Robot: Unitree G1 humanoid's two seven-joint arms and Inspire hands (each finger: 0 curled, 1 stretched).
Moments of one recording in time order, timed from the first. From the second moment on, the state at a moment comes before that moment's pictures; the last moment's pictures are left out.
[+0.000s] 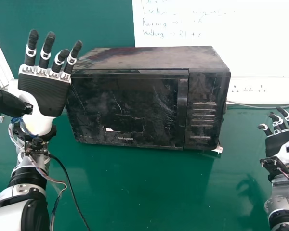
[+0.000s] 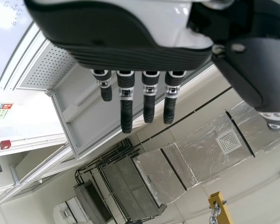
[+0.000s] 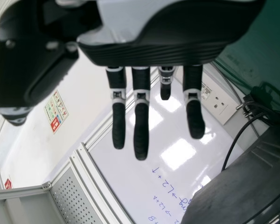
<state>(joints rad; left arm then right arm) -1.03 0.33 0.47 0.99 -1.07 -0.26 -1.61 -0.80 -0.40 -0.69 1.19 0.59 -0.45 0.52</state>
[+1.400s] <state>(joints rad) -1.05 0.29 0.45 1.09 -0.94 -0.60 -1.61 -0.80 -0.40 -0.69 1.19 0.60 -0.45 0.53</state>
